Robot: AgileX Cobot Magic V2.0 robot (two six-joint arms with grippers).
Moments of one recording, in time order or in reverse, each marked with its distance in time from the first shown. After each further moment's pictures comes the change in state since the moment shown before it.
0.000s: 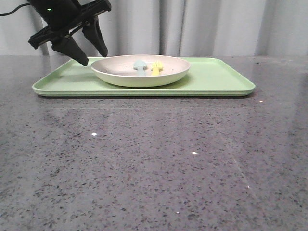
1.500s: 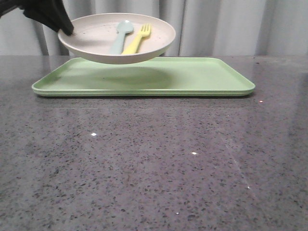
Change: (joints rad) left arm 0.044 -0.184 0.099 0.019 0.043 0.059; right arm 0.000 0.000 0.000 0.000 -0.007 0.000
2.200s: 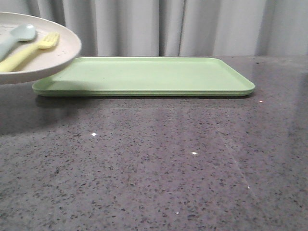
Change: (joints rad) left arm 0.311 -0.441 0.405 0.088 0.149 0.168; right arm 0.000 0.000 0.000 0.000 0.000 0.000
